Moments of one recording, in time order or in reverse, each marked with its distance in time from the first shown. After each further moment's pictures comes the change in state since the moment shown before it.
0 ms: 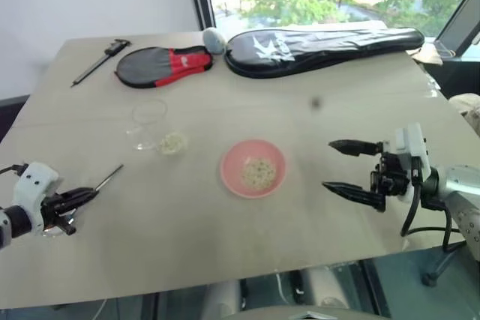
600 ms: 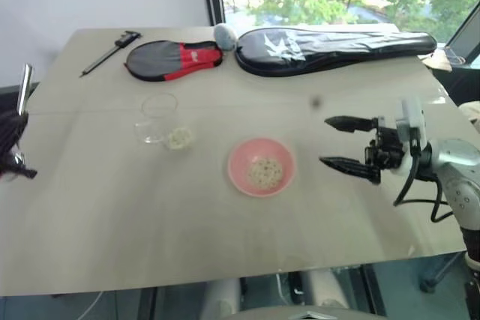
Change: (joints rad) left arm -0.048 -0.121 0.414 -0.481 -0.227 0.064 0.295; right arm -0.261 0.071 0.045 0.207 -0.019 -0.016 0.047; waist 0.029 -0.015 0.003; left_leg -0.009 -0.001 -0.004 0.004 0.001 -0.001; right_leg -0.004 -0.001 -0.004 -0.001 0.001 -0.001
